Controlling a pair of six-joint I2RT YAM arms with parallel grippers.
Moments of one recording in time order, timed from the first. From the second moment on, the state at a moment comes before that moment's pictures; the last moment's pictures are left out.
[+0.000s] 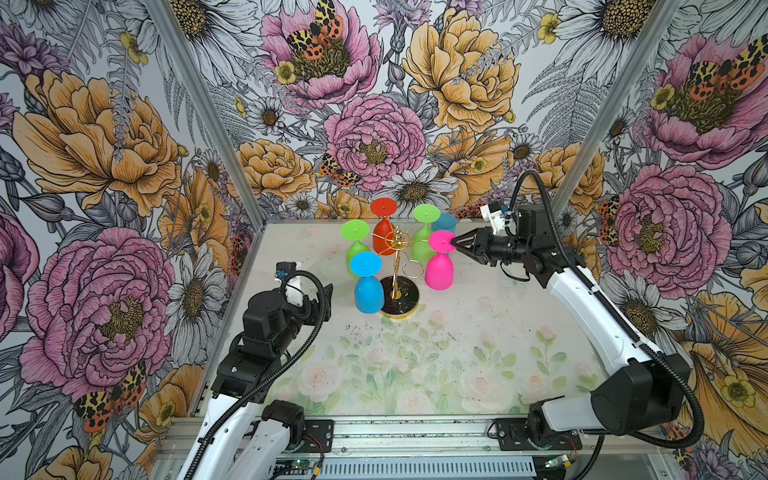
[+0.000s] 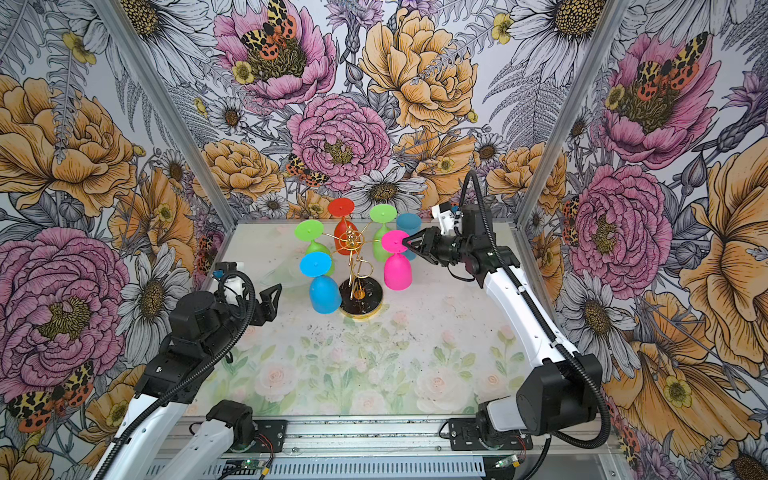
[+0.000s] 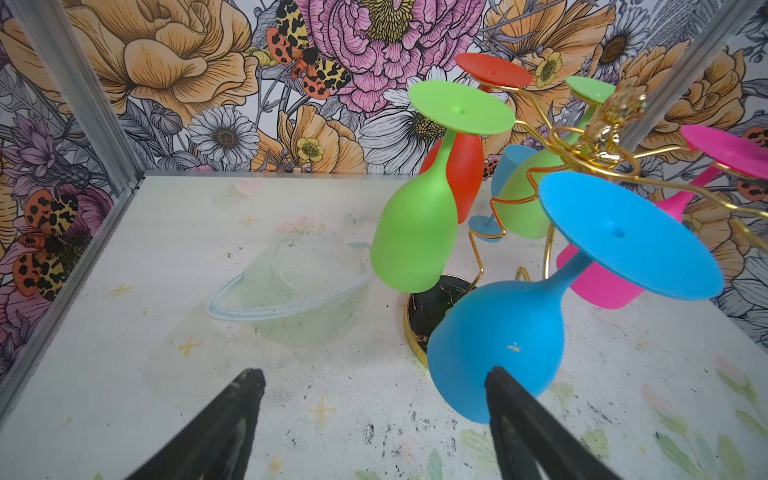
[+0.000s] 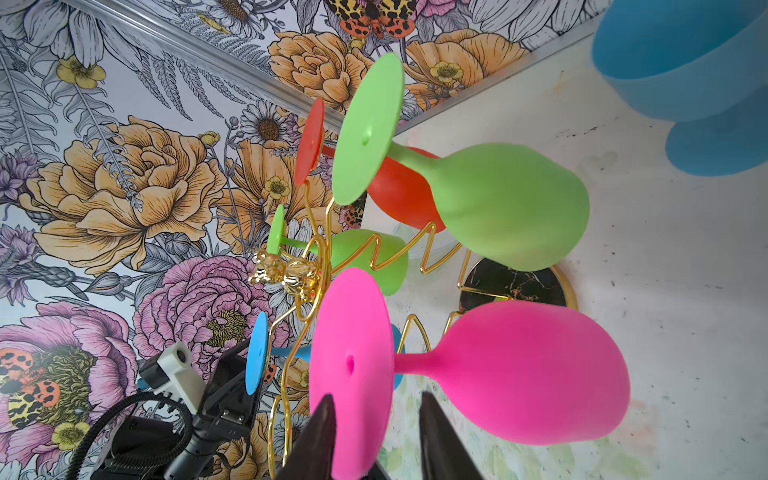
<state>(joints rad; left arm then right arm) -0.26 0.61 0.77 -0.49 -0.02 -0.17 0.19 1.41 1.34 -0.47 -0.81 0.71</state>
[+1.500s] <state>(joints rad) -0.26 0.60 0.76 -0.49 -0.01 -0.16 0.24 1.41 1.31 -0.27 -0.89 0.89</state>
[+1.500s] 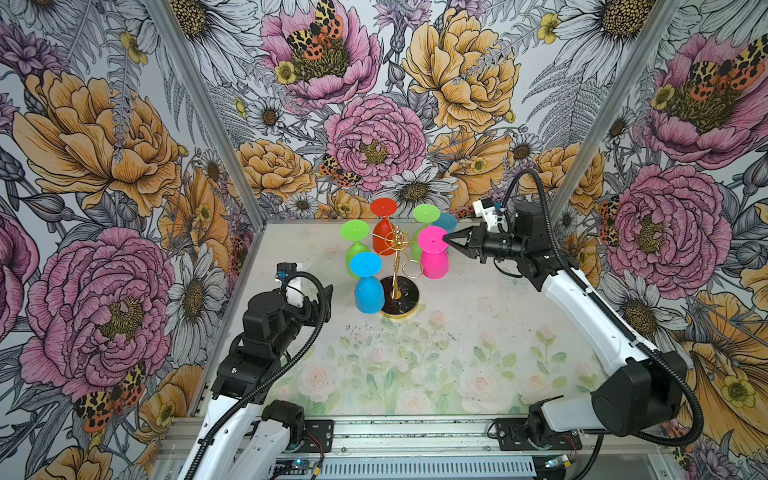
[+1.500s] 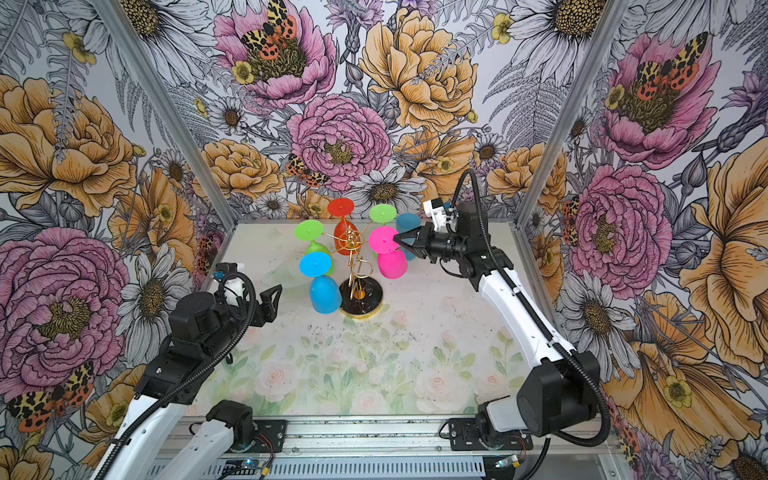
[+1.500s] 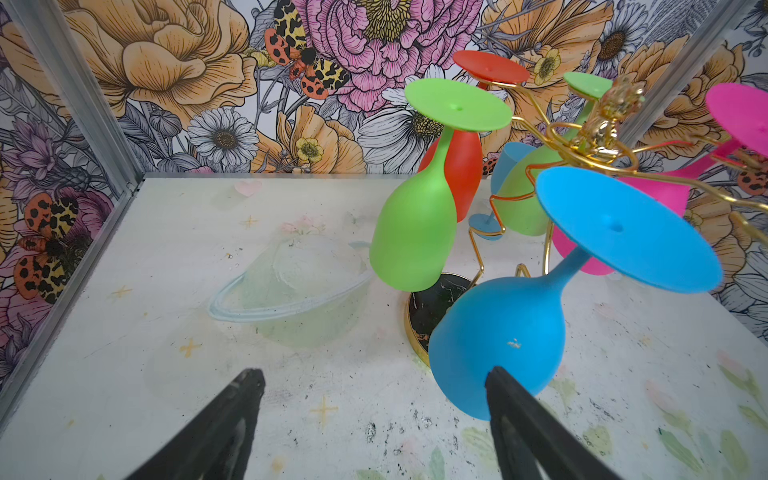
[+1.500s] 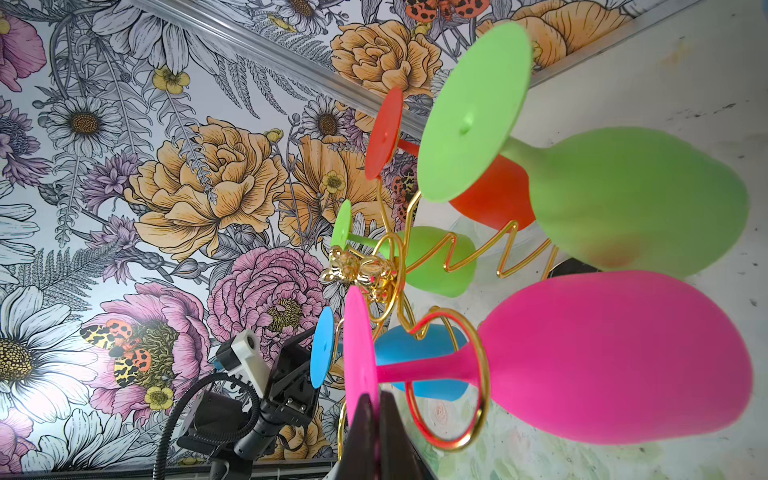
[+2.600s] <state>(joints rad) -0.26 0.58 0.77 -0.50 0.06 -0.16 0.27 1.44 1.31 -0.24 -0.91 0.89</state>
